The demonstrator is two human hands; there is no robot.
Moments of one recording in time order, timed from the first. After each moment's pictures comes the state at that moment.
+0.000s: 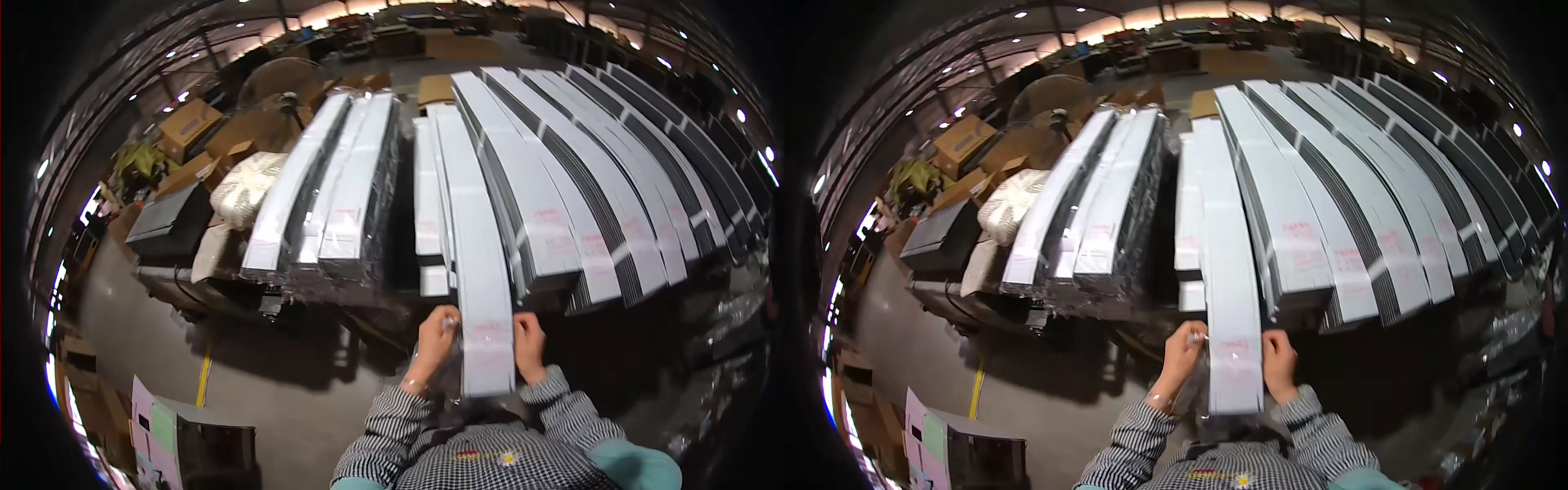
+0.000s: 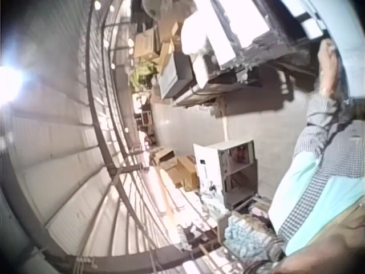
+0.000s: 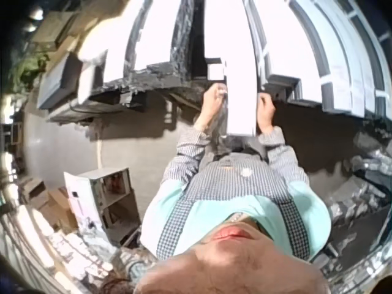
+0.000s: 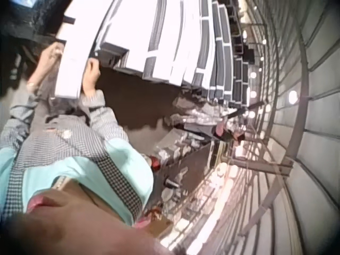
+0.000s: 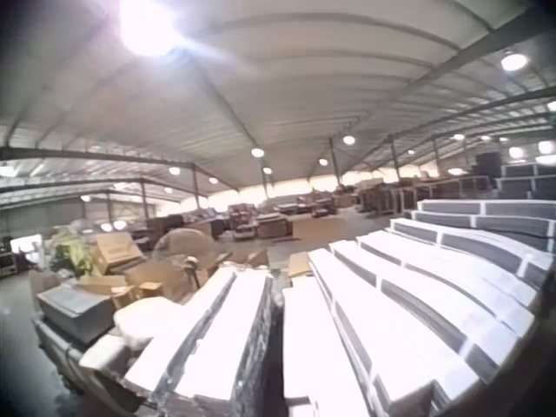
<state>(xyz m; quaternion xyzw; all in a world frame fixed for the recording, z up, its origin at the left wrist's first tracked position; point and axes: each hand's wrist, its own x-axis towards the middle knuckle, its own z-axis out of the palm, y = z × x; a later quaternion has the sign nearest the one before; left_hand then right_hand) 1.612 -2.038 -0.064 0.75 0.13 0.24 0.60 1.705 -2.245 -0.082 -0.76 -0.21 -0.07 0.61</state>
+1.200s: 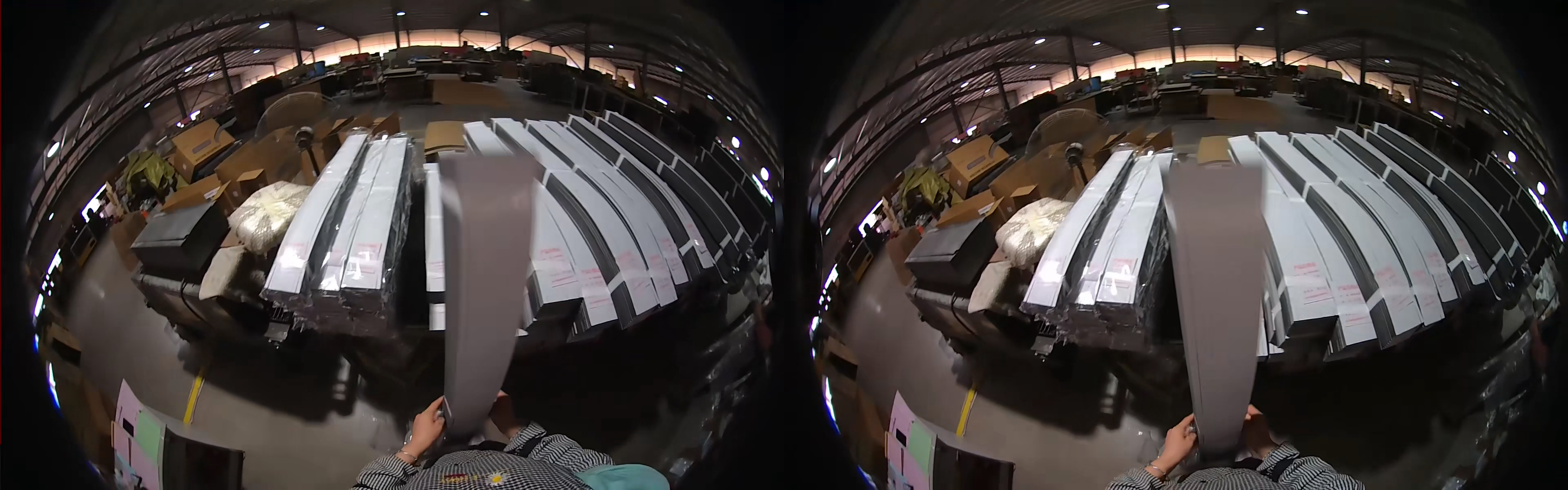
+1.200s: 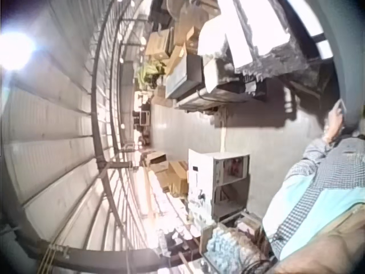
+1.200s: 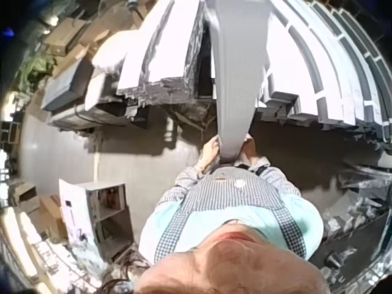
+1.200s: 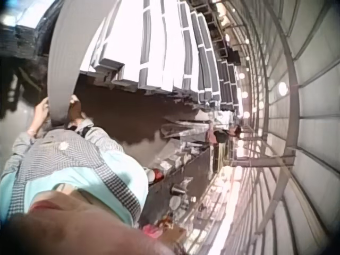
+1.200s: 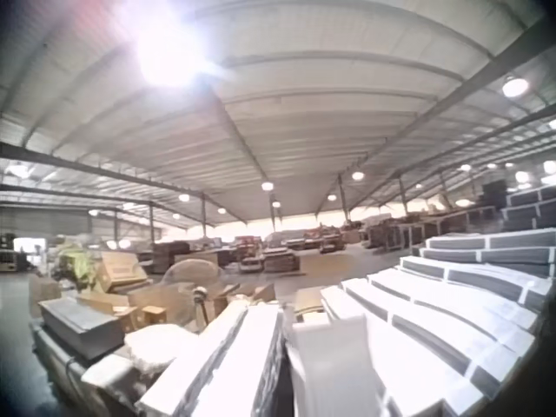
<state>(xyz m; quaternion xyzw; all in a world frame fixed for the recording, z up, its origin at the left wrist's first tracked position) 1.468 -2.070 -0.189 0.84 0.21 0.18 0.47 1.606 -2.241 -0.137 -0.74 -0.20 0.23 0.60</state>
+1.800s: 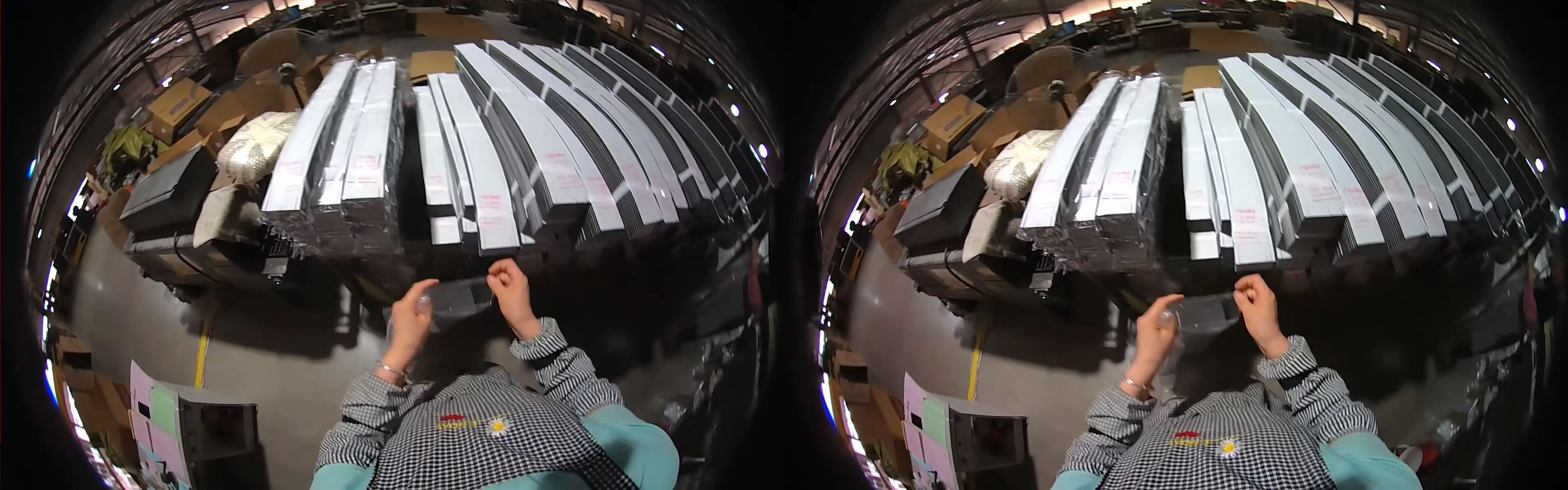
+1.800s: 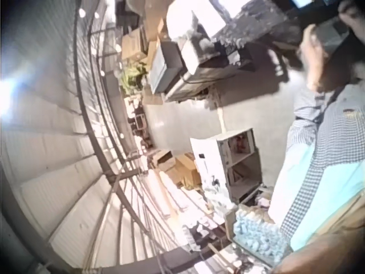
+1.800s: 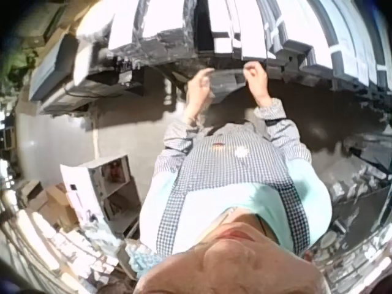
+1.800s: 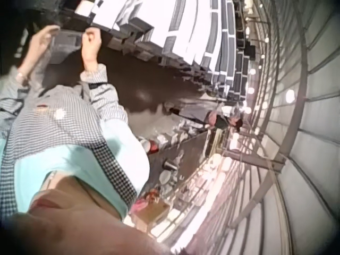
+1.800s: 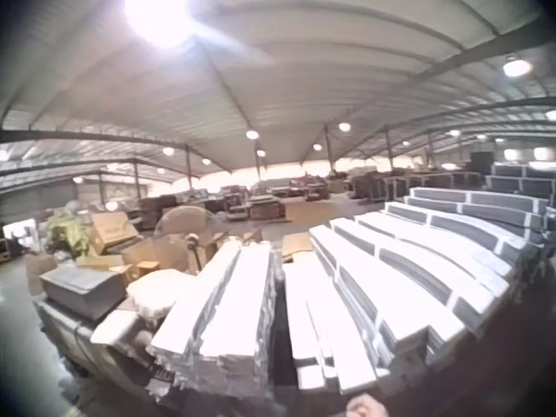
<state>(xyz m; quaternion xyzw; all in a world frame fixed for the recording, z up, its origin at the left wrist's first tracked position) 1.456 -2.006 -0.022 0.79 0.16 0.29 0.52 1.606 -2.178 -0.034 -0.62 -0.24 0.16 0.73</state>
